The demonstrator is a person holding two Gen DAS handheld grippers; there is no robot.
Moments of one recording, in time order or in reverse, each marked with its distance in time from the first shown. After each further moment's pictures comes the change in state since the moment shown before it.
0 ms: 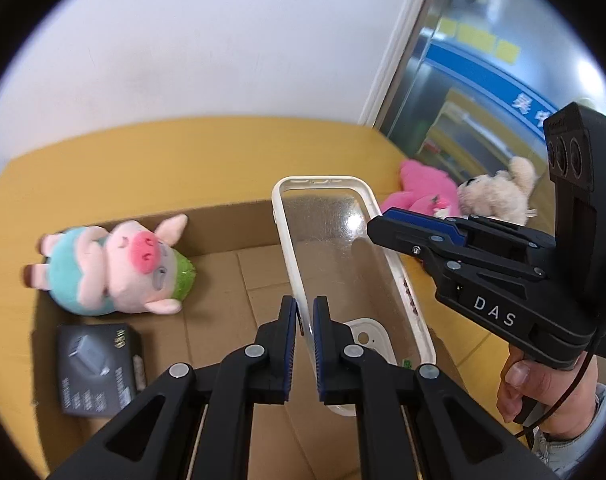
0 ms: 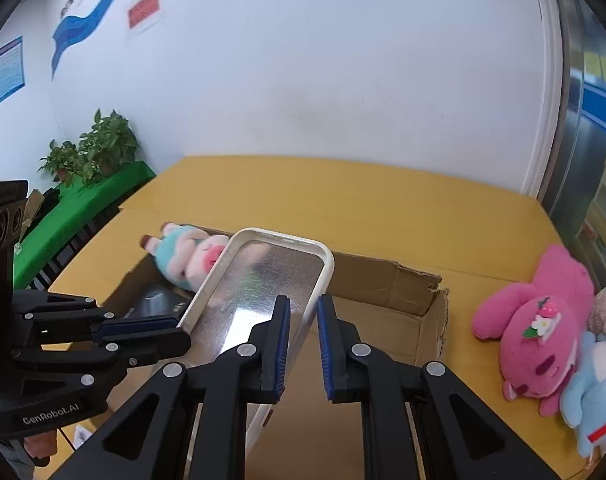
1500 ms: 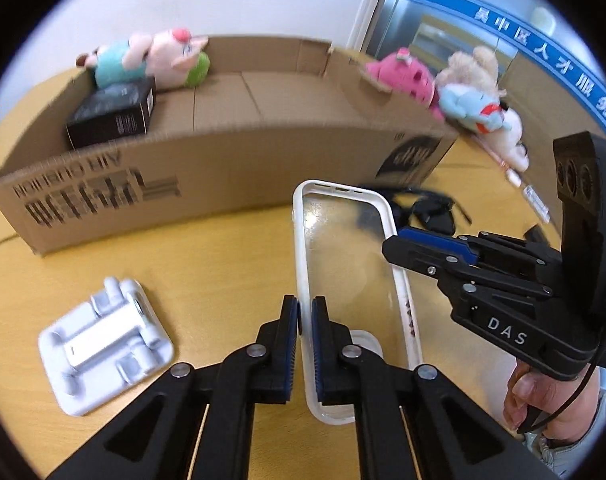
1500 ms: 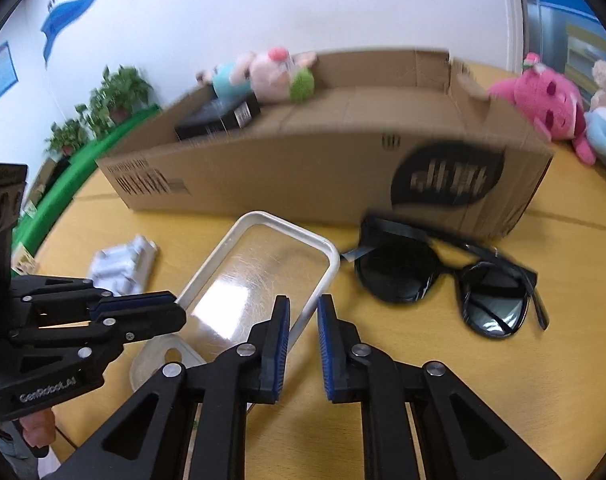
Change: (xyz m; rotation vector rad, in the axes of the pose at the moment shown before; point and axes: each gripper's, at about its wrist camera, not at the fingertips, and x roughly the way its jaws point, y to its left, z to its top) left arm -0.074 -0.022 -0.277 0.030 0.084 0.017; right arm -0.081 0.119 -0.285 0.111 0.063 0.030
